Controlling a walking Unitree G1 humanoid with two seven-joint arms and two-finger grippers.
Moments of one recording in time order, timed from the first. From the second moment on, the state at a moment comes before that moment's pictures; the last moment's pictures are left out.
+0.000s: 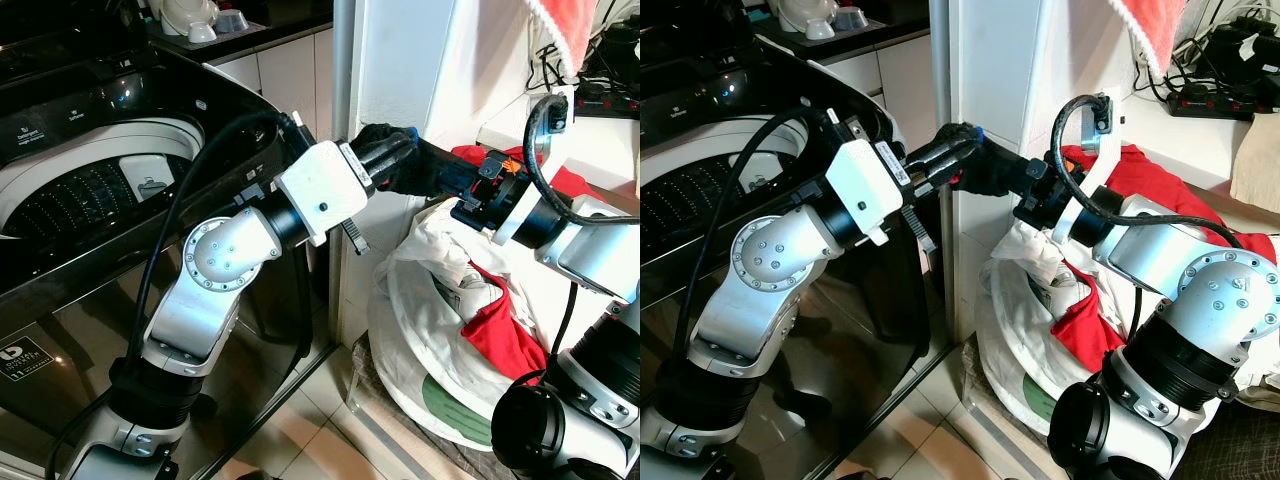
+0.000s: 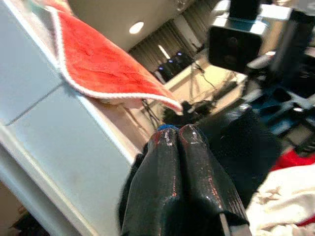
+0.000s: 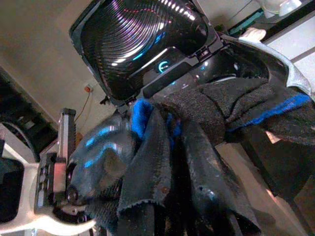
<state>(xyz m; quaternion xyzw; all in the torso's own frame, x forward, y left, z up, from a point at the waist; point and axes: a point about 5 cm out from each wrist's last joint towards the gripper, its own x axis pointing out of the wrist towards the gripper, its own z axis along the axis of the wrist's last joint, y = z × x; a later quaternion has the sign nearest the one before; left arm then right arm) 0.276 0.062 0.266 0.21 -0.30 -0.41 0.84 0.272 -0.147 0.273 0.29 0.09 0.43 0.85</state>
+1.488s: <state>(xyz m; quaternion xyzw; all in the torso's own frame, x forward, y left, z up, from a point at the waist) 0.345 0.167 0.305 0.37 -0.27 -0.10 0.88 0.262 -0.135 0.284 0.20 0.04 0.46 0.86</state>
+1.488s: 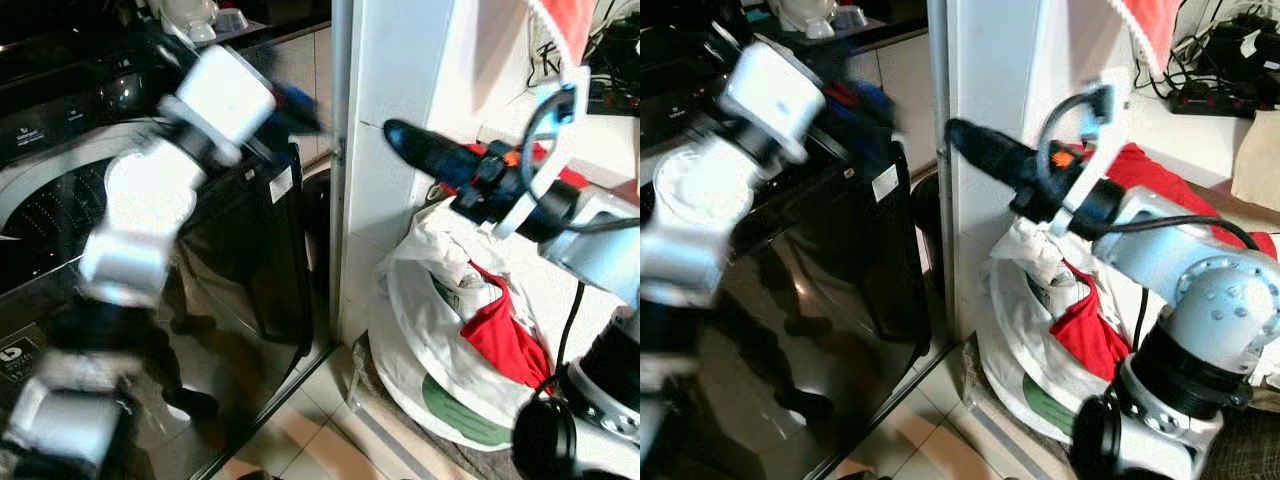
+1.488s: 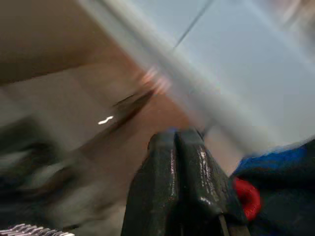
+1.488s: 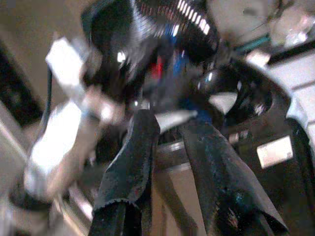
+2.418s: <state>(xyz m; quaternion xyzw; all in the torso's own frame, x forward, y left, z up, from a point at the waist) 0.402 0.279 0.245 0.35 0.08 0.08 0.93 0.261 -0.078 0.253 0.06 0.05 0.44 0.89</state>
